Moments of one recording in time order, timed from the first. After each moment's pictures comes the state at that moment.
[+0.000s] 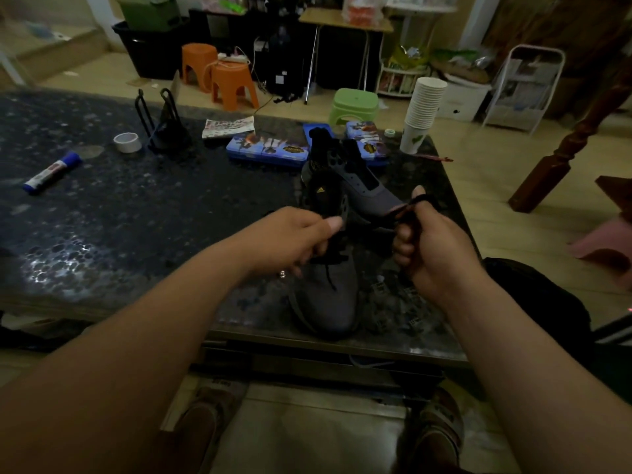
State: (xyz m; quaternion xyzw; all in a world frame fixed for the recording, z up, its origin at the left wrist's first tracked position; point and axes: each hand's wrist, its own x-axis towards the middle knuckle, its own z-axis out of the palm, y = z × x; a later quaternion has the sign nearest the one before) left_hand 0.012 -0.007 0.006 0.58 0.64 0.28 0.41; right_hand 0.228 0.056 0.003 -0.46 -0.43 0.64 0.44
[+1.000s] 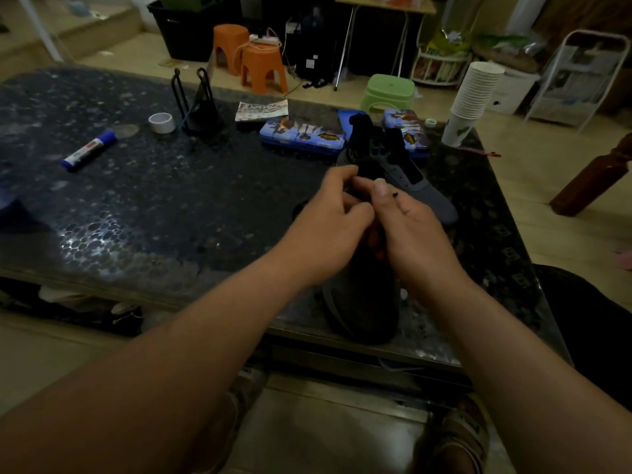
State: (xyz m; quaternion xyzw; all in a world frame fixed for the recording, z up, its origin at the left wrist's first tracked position) left_hand 0.027 -0.015 0.004 0.50 0.63 0.47 0.37; right_hand 0.159 0.033 0.002 -0.40 -0.72 0.47 0.31
